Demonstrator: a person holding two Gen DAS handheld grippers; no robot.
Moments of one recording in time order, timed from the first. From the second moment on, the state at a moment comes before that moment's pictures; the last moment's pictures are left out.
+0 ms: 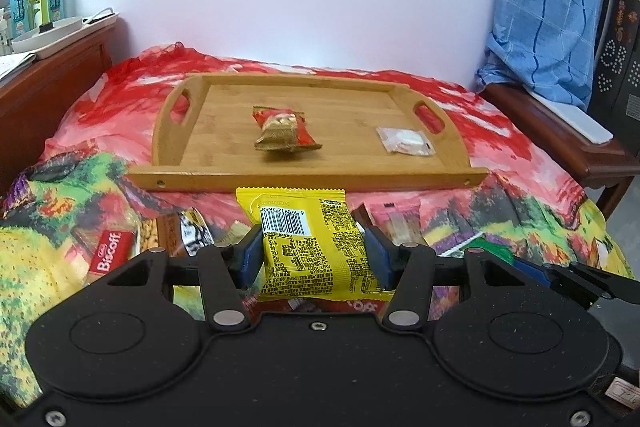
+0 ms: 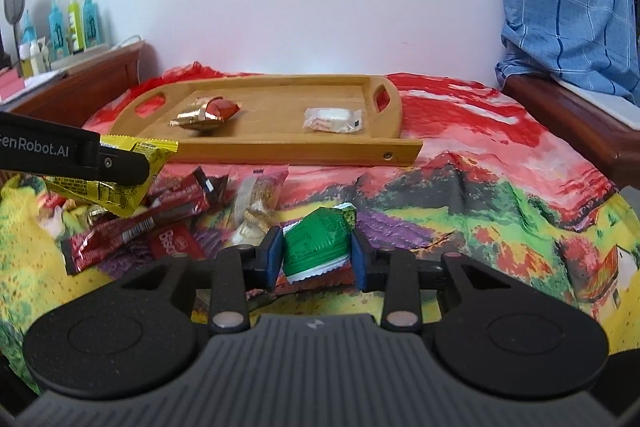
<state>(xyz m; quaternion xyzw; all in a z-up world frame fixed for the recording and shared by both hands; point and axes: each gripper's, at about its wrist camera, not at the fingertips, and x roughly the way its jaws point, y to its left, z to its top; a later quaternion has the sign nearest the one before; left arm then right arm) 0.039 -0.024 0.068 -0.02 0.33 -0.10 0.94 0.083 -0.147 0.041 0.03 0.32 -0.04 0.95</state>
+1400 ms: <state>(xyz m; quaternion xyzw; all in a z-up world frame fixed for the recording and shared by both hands) 0.220 0.016 0.055 -0.03 0.33 -0.06 0.94 0.272 -0.225 0.041 0.12 0.28 -0.01 0.95</state>
